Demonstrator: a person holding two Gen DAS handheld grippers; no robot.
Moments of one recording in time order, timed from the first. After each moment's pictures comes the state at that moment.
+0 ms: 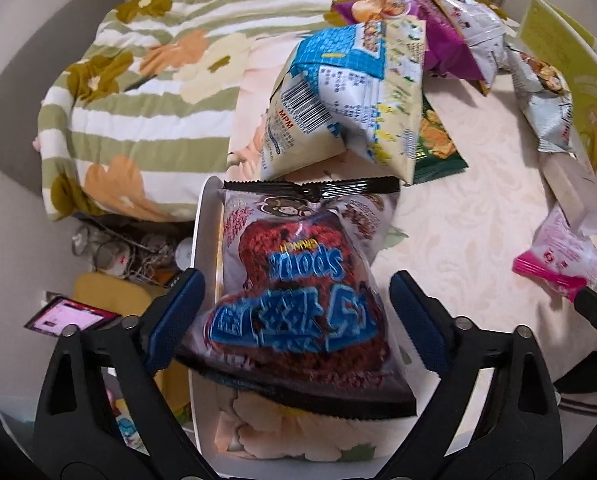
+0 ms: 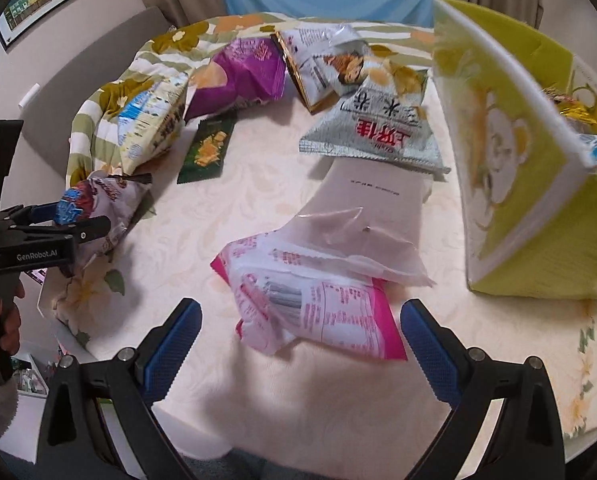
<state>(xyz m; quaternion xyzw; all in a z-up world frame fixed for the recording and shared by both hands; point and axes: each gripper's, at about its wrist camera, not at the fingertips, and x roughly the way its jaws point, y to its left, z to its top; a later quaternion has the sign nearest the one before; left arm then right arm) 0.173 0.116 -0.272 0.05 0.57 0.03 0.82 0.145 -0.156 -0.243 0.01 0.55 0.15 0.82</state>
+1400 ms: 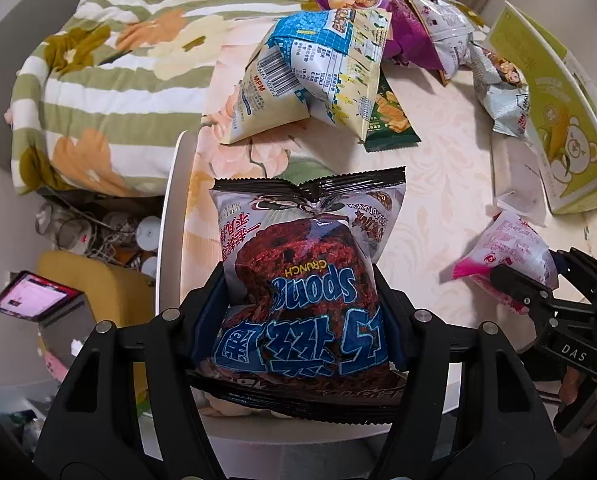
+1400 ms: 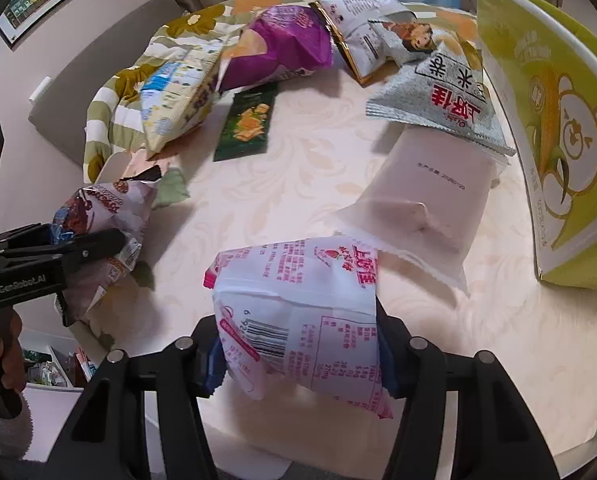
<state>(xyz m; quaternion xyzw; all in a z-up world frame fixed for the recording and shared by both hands) 0.139 0.120 -0.262 -0.01 0.59 -0.03 0.81 0.144 -0.118 -0.253 0.03 0.57 0.18 0.80</state>
